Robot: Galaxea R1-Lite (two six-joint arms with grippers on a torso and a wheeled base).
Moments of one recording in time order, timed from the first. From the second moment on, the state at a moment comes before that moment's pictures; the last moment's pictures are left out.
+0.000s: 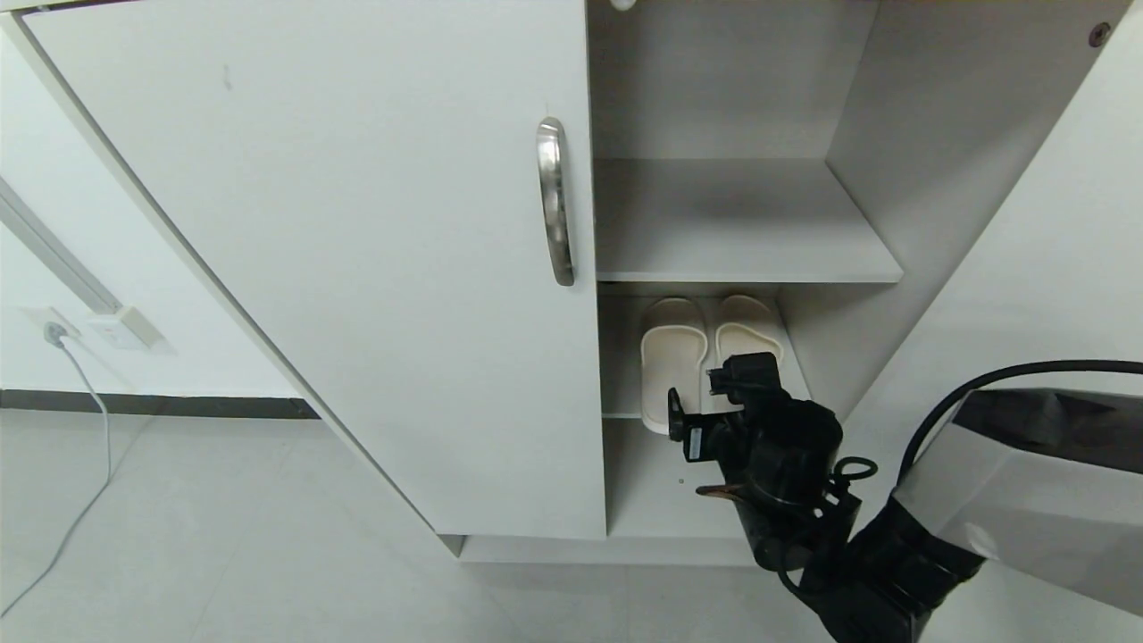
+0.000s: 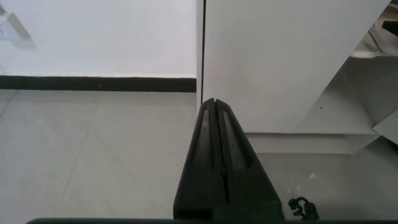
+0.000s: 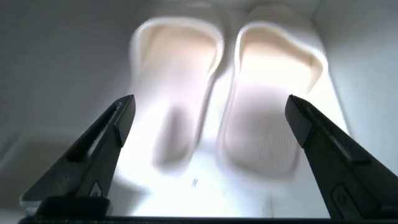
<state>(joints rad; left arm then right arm) 0.00 0.00 0.00 0.00 0.04 0.00 0.75 2.19 -0.79 -1.45 -0.66 -0.03</state>
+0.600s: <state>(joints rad) 0.00 0.00 0.00 0.00 0.04 0.00 0.80 2.16 -0.71 -1.49 -0.66 -0.04</state>
